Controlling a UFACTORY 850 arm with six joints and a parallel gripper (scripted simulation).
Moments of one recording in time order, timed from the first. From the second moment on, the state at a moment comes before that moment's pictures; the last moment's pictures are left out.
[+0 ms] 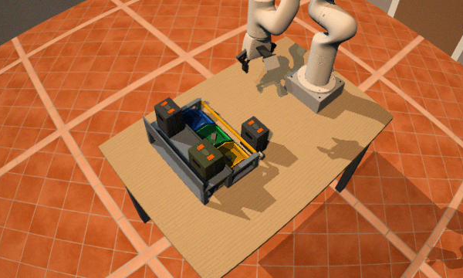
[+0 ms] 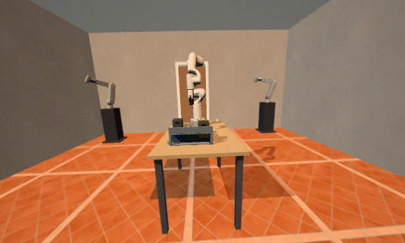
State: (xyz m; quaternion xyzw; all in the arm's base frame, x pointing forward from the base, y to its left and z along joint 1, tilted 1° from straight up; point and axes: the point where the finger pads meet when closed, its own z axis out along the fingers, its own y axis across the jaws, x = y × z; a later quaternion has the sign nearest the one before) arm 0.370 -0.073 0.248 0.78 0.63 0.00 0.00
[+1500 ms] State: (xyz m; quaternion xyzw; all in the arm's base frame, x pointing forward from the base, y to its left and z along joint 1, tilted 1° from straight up) arm 0.370 -0.073 0.248 0.94 0.33 0.00 0.00
